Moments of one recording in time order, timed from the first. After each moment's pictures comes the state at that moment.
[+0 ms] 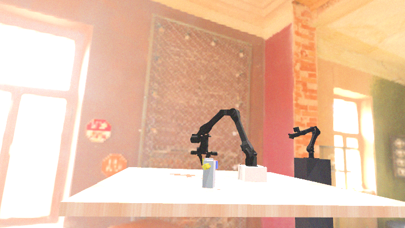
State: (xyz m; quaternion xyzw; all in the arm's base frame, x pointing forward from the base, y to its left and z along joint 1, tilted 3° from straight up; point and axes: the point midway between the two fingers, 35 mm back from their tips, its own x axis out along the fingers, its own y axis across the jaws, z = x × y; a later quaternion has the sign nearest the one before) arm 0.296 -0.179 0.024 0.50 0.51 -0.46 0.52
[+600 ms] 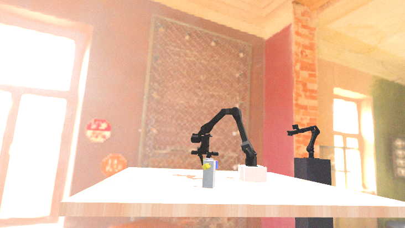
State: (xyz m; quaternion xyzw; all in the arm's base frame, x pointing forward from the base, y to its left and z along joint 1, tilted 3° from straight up) arm 0.294 -0.151 0.024 0.50 0.51 -0.46 0.53
